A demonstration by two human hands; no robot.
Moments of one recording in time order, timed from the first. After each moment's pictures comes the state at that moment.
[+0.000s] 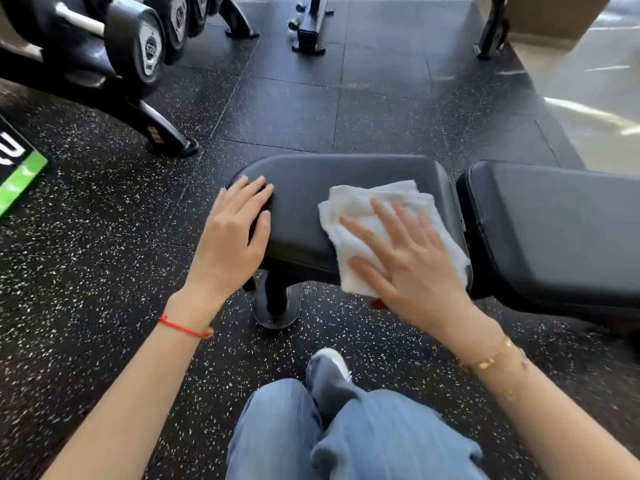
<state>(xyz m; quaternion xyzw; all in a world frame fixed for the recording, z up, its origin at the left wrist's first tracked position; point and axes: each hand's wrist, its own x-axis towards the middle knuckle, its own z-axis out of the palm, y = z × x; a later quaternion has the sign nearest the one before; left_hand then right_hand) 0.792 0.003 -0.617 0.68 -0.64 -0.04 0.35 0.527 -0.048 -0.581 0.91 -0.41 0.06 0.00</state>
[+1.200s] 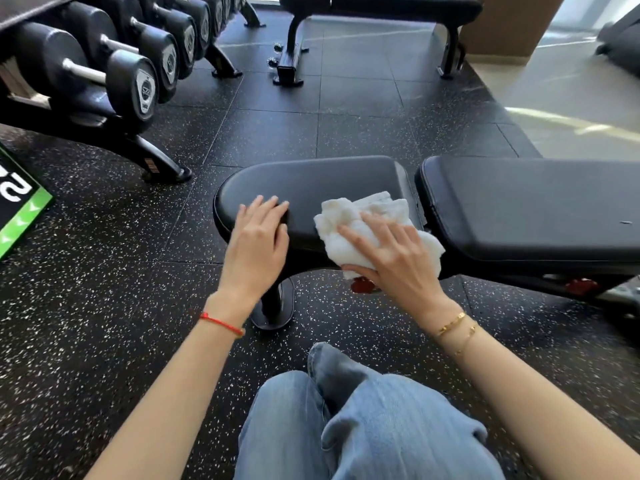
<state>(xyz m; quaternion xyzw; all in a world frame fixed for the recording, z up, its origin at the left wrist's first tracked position) 0.729 0.023 -0.606 0.69 -0.64 -0.04 0.32 0.489 -0.030 -0.601 0.90 -0.36 0.17 0.16</state>
